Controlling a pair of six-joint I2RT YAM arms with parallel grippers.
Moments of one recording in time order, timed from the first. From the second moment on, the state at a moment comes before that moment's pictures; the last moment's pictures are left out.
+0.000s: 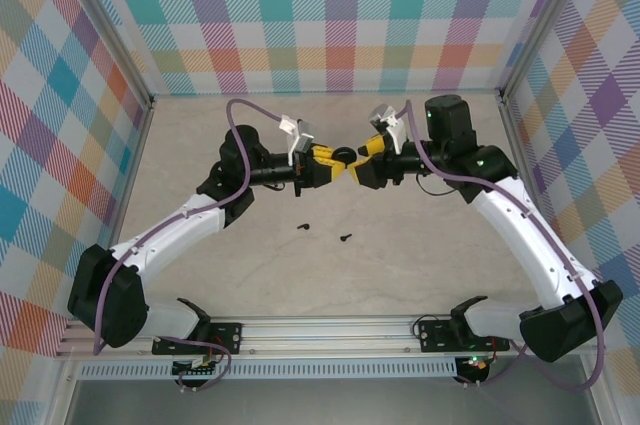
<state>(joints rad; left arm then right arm) -0.57 1.35 0.98 0.34 0.86 -0.21 0.46 1.25 1.36 -0.69 -0.74 -0.13</state>
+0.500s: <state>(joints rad) -0.57 1.33 0.98 0.33 0.88 -0.18 0.46 1.26 1.37 -0.68 -0.68 -0.11</state>
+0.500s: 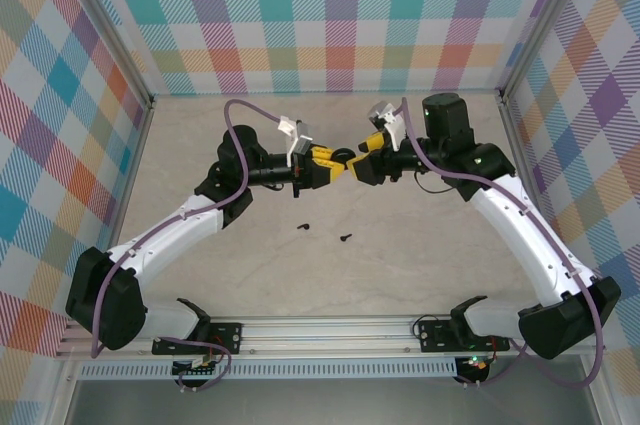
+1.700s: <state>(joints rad) -0.60 1.33 0.98 0.26 0.90 -0.13 0.44 1.27 1.37 -0.69 -0.71 -0.09</state>
